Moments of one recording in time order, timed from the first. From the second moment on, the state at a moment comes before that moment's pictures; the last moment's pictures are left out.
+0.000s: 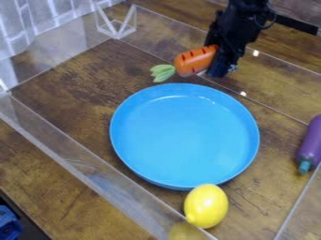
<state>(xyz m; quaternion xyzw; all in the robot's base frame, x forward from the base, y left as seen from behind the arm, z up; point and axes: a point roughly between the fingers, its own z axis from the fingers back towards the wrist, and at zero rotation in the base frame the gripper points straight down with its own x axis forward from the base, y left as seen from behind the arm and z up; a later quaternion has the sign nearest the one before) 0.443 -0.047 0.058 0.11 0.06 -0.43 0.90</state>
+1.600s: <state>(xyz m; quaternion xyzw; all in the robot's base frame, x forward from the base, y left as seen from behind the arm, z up) 0.420 -0.044 0.029 0.10 0.06 -0.54 0.83</state>
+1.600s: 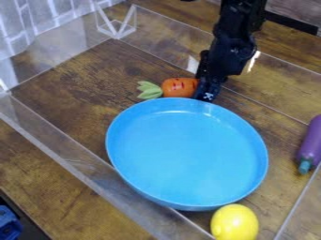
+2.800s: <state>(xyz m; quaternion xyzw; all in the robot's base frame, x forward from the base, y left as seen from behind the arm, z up) 0.442 -0.007 0.025 0.11 0.04 -0.54 0.84</state>
